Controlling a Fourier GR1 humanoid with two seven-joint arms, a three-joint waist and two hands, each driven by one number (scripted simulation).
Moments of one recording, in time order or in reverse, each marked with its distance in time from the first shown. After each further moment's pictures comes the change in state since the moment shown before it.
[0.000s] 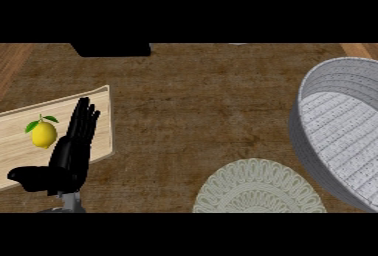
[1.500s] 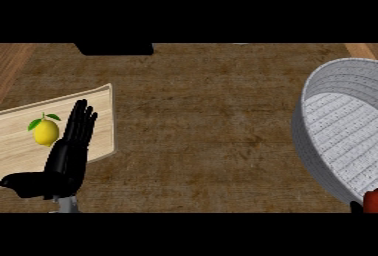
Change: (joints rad) left arm 0.024 0.007 0.005 -0.018 0.011 -0.025 -0.017; right arm -0.026 -0.279 -0.731 0.097 -0.451 0.018 -0.018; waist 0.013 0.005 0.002
